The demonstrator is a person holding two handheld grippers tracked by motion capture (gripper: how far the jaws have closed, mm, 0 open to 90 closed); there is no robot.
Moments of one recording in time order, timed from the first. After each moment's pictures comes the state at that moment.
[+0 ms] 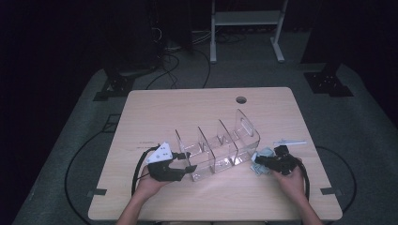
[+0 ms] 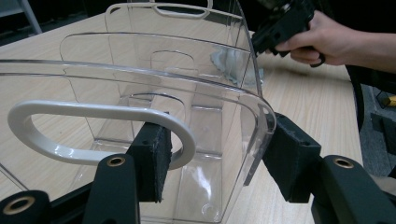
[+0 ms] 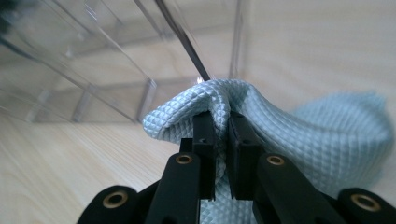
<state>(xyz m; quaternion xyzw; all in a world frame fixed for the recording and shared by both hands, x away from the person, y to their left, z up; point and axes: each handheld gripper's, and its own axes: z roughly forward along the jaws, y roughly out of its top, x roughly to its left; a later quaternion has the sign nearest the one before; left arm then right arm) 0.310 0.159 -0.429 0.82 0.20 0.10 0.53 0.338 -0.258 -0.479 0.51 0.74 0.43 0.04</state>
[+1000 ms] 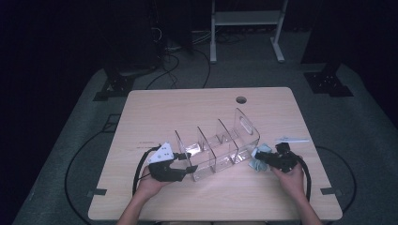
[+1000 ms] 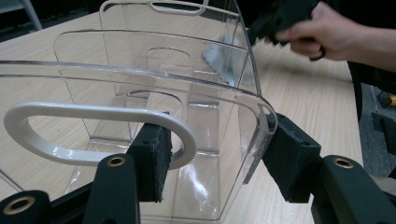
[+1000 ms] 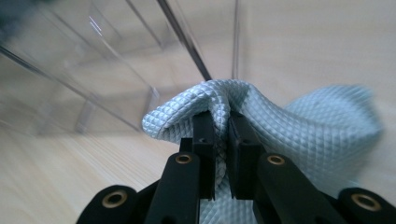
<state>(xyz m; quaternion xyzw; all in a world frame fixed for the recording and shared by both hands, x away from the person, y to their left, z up) 0.309 0.156 -0.428 0.82 0.20 0.10 0.53 0.345 -0.256 -0.483 0.52 0.74 0.43 0.05</state>
